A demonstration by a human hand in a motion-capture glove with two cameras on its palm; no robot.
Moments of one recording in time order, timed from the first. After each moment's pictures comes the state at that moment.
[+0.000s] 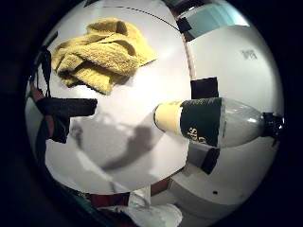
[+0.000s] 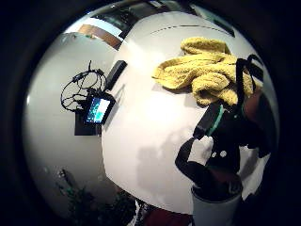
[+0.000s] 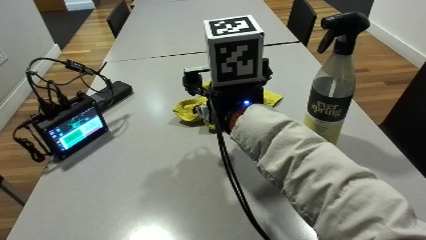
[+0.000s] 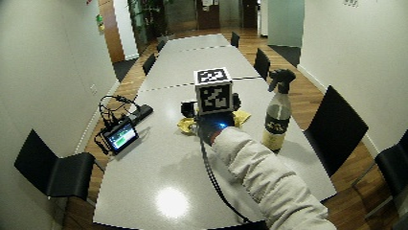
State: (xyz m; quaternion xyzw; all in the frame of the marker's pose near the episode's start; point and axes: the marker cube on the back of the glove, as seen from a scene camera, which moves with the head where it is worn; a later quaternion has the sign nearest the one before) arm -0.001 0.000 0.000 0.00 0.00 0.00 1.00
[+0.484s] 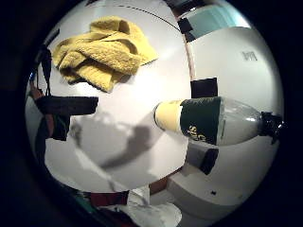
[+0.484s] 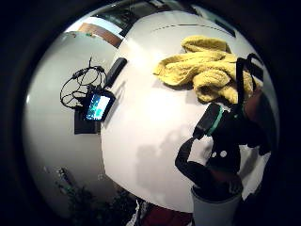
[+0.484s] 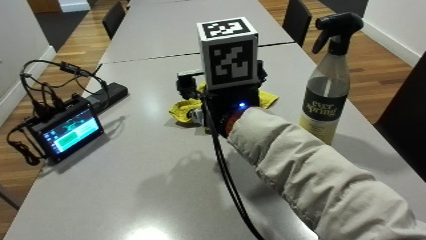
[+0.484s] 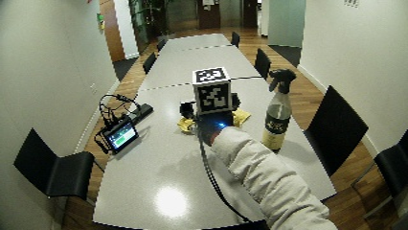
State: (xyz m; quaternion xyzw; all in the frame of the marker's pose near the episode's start) arm -0.013 0.012 -0.001 -0.01 -0.01 -0.03 1.00
